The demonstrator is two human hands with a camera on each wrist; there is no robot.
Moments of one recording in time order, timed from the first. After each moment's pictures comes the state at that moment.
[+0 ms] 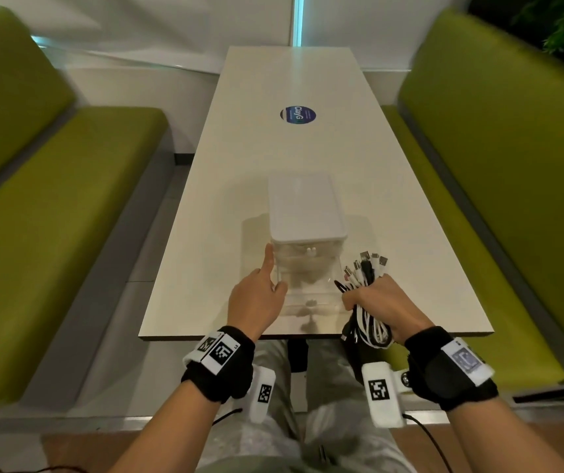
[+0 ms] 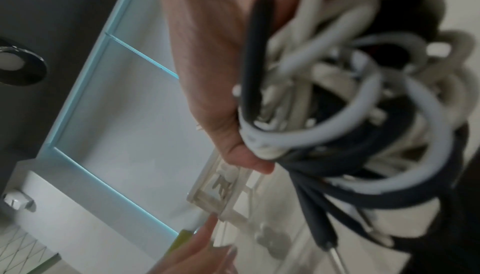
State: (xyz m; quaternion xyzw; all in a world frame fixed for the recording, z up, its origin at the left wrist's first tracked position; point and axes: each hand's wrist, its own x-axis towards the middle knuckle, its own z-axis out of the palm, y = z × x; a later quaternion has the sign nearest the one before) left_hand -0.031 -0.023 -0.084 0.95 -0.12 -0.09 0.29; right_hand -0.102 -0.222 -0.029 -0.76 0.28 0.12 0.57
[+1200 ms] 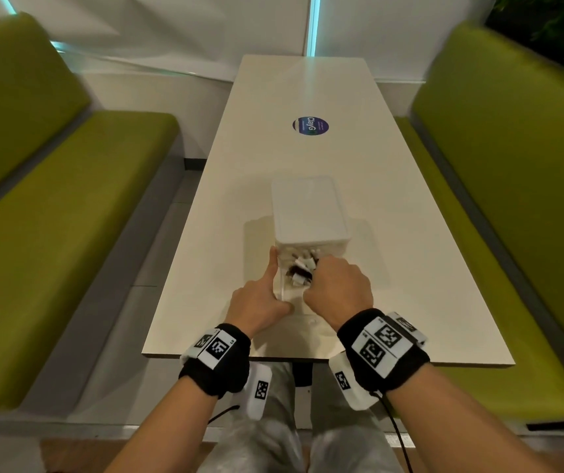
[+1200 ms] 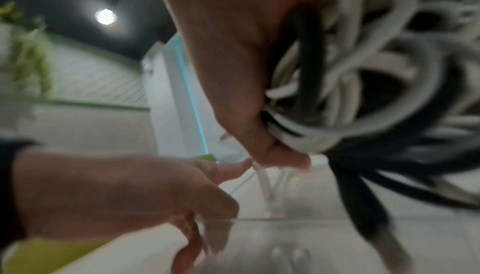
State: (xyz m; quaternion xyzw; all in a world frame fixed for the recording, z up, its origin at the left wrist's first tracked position) left_hand 0.006 -0.014 -0.082 0.94 -0.13 -0.18 0.27; right_hand -0.036 -0.153 -0.015 -0.98 0.13 0.04 0.18
